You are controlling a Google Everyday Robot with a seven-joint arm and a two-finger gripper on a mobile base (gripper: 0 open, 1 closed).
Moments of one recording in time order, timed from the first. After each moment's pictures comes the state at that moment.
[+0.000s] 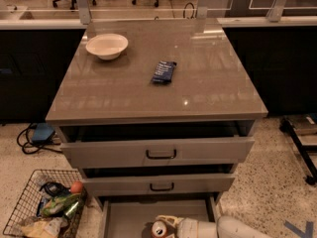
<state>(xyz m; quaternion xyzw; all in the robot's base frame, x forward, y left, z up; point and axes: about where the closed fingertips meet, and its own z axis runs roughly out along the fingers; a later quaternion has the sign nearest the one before) 0.391 -0.007 0.326 -0.53 0.57 0.37 0.51</state>
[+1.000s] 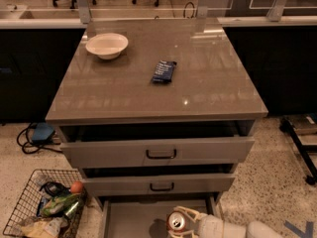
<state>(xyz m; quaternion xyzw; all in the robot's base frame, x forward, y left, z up) 0.377 -0.068 0.446 -0.50 0.56 0.31 0.58</state>
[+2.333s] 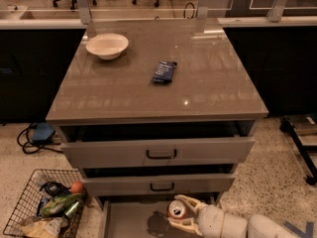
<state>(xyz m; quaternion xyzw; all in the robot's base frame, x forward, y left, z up) 0.399 -0.068 0.487 -0.46 0.61 0.31 0.57</state>
